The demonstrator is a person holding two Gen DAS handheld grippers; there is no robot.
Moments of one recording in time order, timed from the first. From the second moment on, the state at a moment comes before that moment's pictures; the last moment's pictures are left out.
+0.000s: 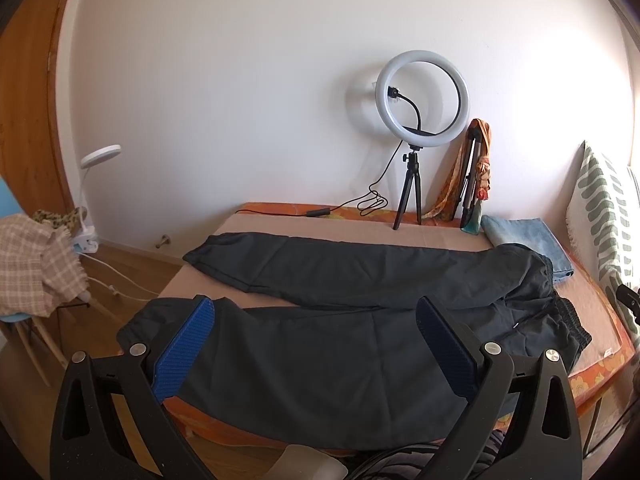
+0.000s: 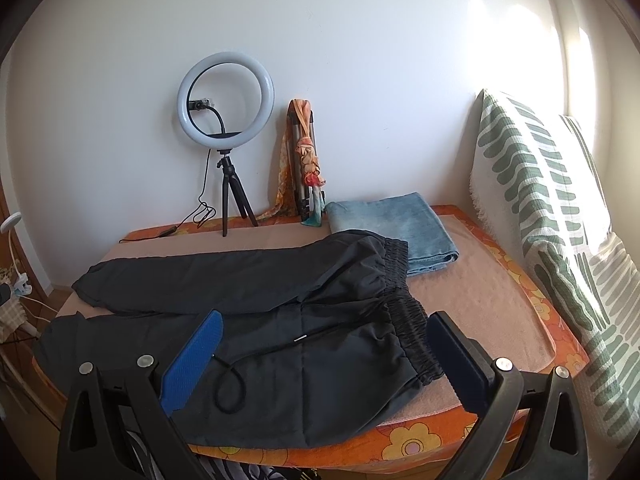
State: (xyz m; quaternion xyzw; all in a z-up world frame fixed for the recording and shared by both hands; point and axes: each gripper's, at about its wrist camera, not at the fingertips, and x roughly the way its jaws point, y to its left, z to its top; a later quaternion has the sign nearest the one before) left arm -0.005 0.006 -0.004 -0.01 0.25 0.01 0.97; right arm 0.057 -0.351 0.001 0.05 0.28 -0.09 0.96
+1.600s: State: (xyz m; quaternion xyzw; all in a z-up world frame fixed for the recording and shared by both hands) left arm -0.003 0.011 -0.008 -0.01 0.25 0.01 0.97; right arm 0.059 -0.346 0.004 0.04 0.27 -0.09 0.96
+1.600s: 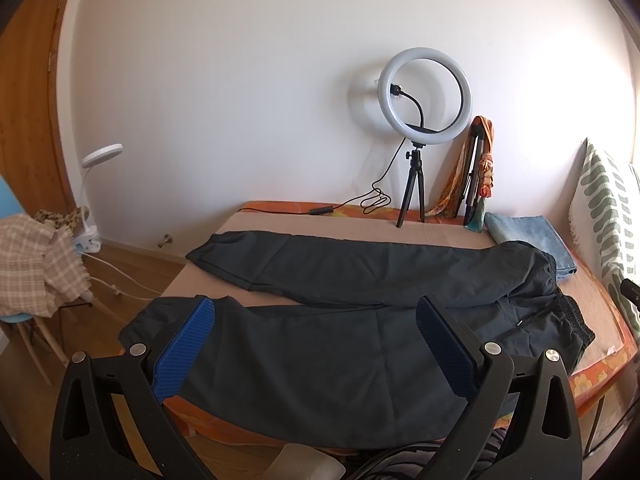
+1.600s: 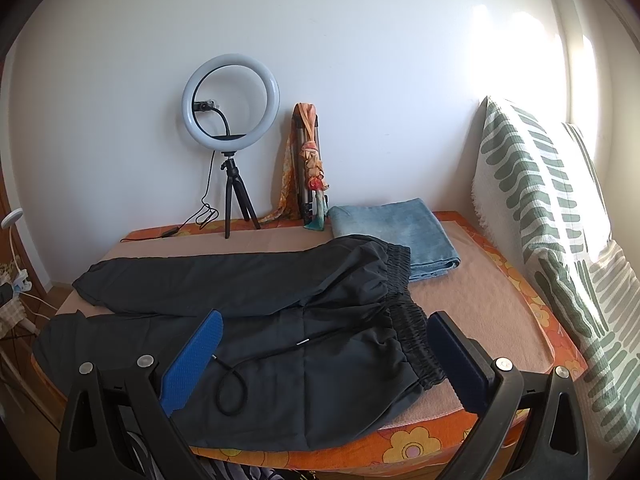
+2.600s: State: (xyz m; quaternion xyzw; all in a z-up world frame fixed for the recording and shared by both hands) left arm 0.078 0.136 0.002 -0.03 0.30 0.07 0.95; right arm 0.147 -0.320 0.032 -0.05 0.26 0.07 0.96
